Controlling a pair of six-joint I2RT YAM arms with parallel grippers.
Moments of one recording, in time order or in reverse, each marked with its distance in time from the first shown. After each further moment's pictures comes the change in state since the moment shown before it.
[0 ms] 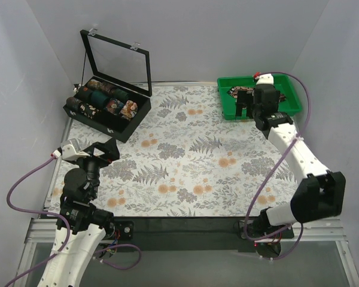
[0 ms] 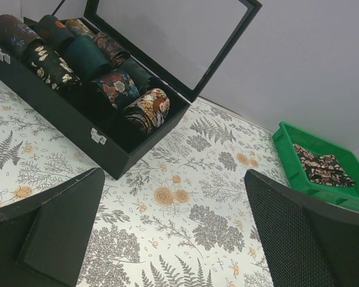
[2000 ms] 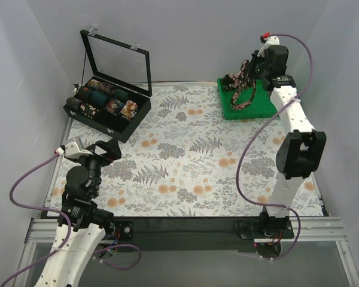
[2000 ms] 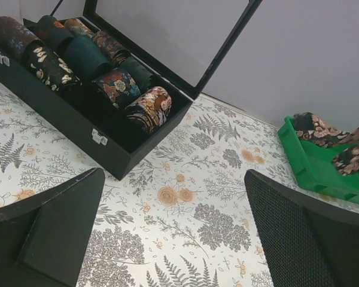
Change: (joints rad) left arm -0.013 0.034 -0.010 0.029 -0.002 0.035; right arm -0.187 0.591 0.674 0.076 -0.445 0.061
